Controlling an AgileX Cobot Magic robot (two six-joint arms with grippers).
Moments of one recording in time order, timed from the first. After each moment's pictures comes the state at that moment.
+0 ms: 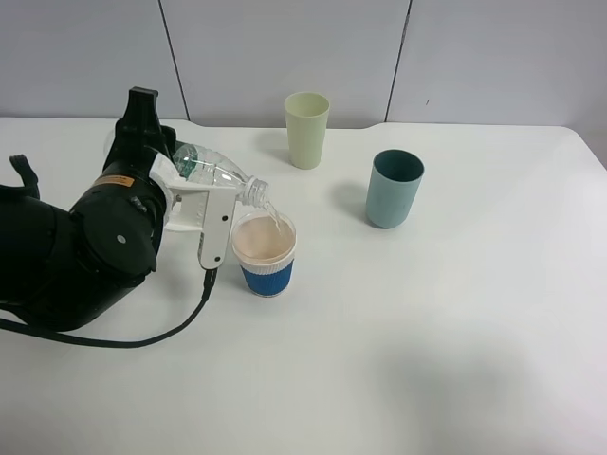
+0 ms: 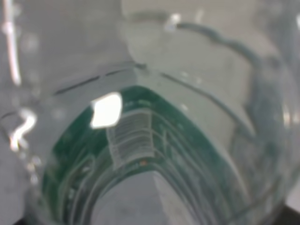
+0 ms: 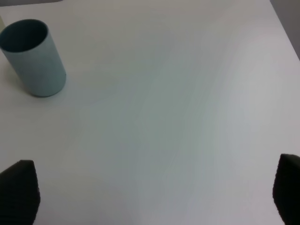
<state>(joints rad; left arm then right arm) -0.95 1.69 -0.60 -1.35 -1.16 2.43 -0.03 0.00 -0.51 0.01 1.07 -0.02</state>
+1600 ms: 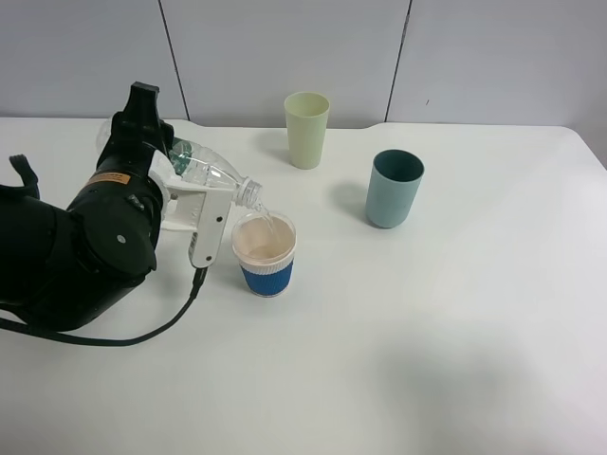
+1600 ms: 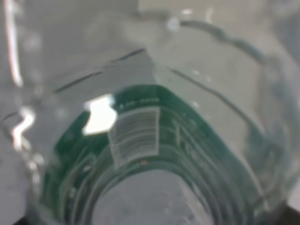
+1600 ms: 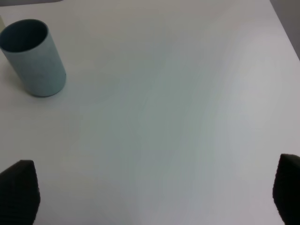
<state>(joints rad) -0.95 1.69 -0.60 -1.36 -1.21 2.52 -0.03 0.00 -0.51 0.01 1.07 -0.02</state>
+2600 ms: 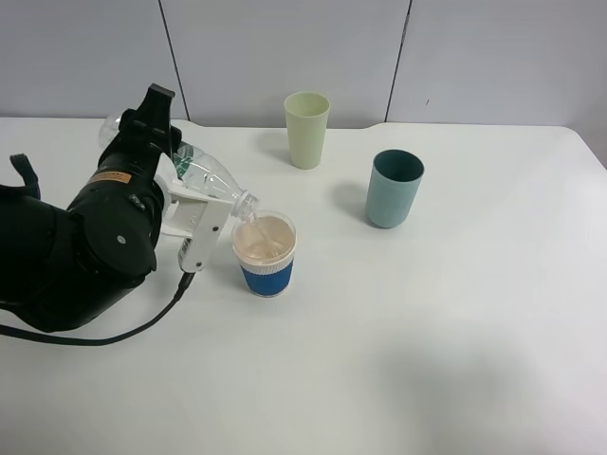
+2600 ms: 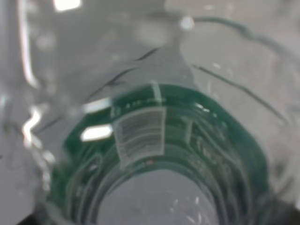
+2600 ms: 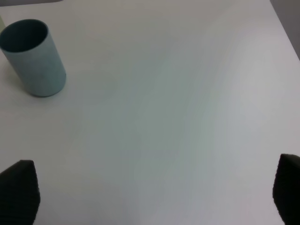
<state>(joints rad) -0.95 1.69 -0.60 -1.34 -1.21 2.67 -0.03 0.00 -0.51 0.01 1.07 -0.02</state>
